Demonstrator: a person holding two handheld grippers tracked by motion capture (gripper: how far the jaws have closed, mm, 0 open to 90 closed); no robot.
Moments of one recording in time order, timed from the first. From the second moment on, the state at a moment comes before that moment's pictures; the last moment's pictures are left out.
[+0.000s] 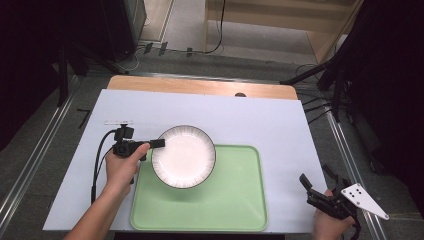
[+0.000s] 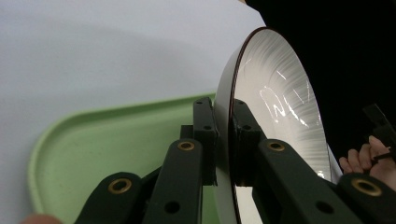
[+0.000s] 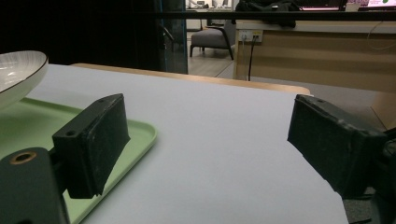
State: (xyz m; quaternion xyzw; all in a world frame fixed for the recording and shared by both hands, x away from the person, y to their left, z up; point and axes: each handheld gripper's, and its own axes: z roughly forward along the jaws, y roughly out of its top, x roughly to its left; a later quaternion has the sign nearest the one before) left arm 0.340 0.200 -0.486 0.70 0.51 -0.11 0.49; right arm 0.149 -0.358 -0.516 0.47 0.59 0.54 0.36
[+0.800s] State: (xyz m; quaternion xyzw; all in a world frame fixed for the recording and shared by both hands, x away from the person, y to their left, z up) left arm 0.314 0.162 -0.505 0.73 0.48 -0.15 0.46; right arm 0.149 -0.359 -0.515 0.47 0.59 0.54 0.36
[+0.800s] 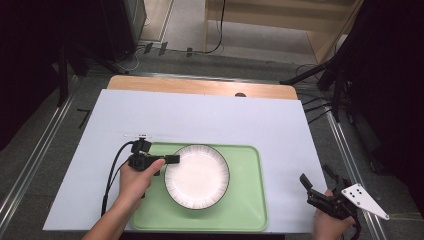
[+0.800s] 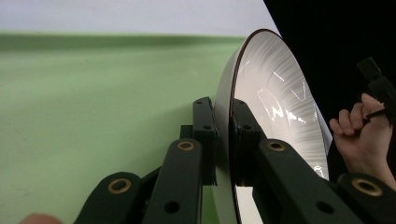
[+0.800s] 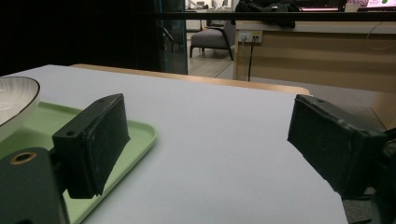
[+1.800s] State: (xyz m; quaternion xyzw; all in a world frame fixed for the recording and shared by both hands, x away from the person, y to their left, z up) left arm 0.311 0.153 -0.523 0.74 0.50 -0.15 0.42; right arm 0.150 -0.358 -0.516 0.47 0.60 0.54 0.37
